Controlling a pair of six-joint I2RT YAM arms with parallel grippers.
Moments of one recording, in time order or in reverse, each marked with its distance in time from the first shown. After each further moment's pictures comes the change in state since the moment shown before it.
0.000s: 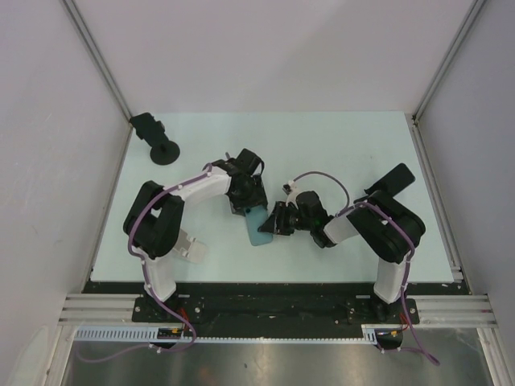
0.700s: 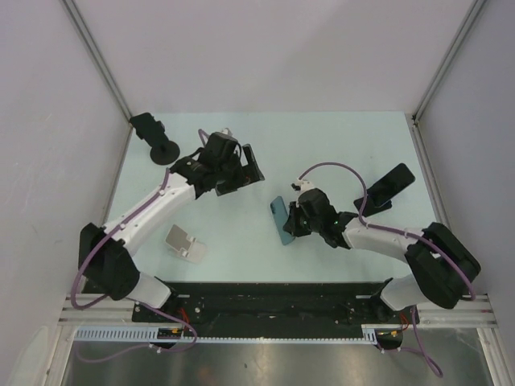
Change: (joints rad) left arm 0.011 -0.370 -0.004 0.004 -0.071 0.011; right arm 0.047 -0.388 0.029 -0.642 0.360 -0.271
